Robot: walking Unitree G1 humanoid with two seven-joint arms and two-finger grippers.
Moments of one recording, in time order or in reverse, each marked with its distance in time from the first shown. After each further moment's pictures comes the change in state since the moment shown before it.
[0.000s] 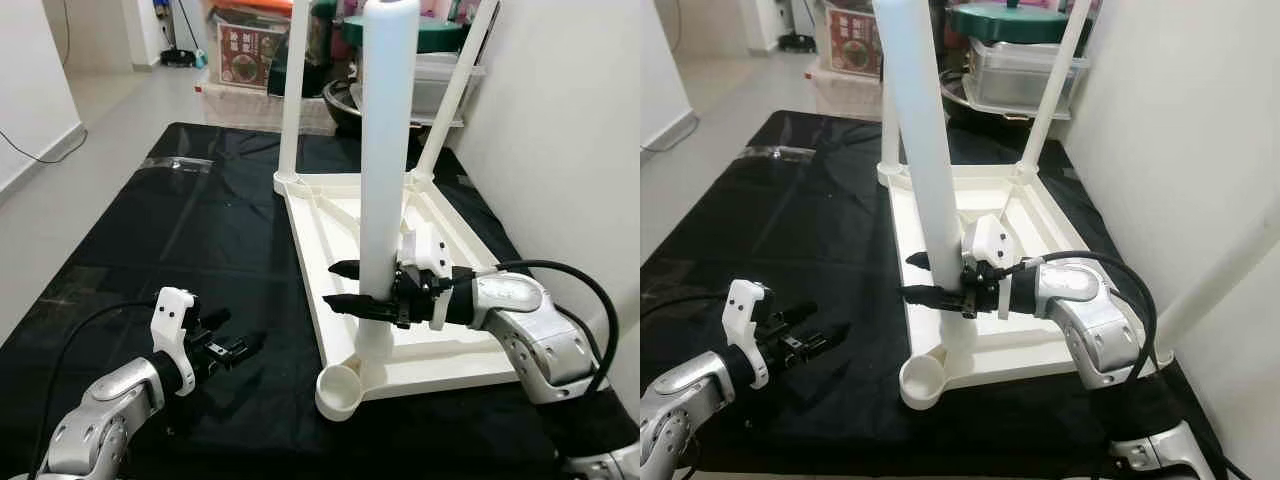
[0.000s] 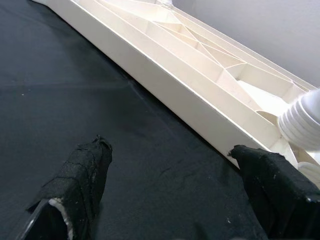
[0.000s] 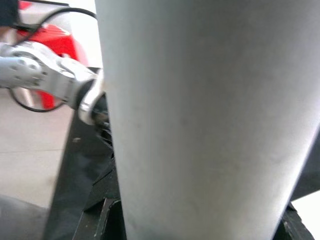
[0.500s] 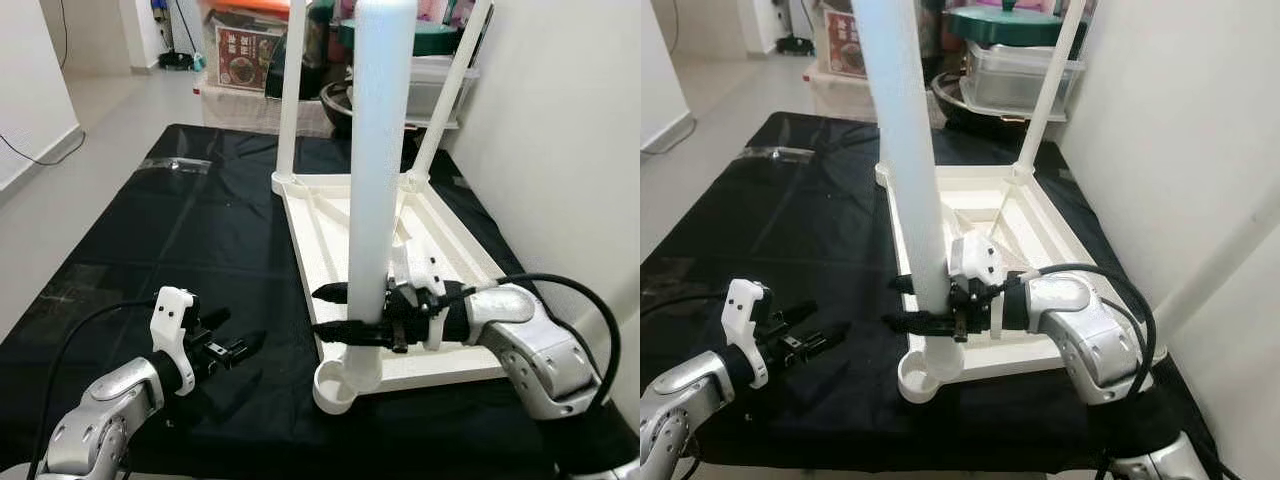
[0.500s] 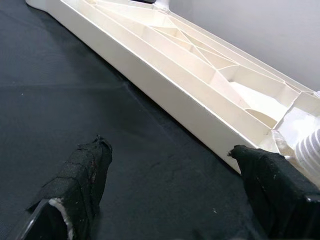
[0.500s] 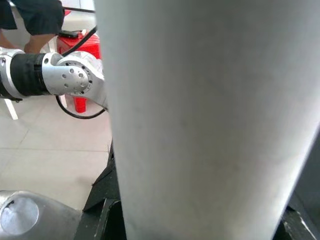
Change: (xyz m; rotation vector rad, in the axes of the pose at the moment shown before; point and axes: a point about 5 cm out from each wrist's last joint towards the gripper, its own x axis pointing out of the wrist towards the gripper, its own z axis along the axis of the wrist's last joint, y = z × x) left arm 0.001 -0.001 0.000 -0.004 -0.004 -0.004; right arm 0.012 0.022 0.003 0.001 -0.028 0.103
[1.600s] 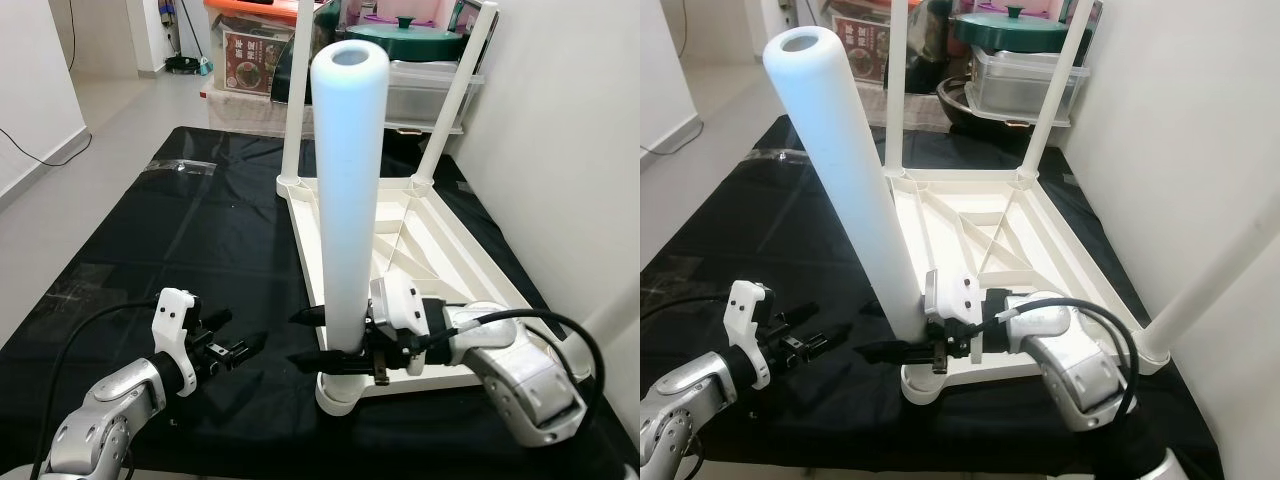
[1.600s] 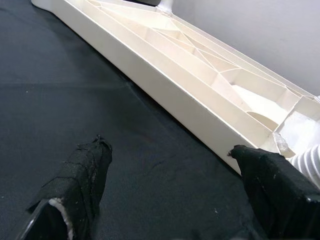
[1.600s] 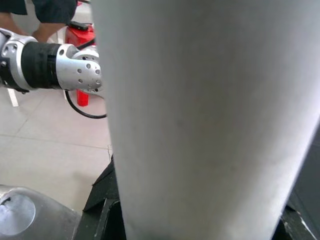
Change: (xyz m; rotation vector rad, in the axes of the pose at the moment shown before) left arm 0.002 0.000 -0.003 -0.014 -0.002 0.000; right arm 0.019 0.020 -0.007 -0.065 0.002 0.042
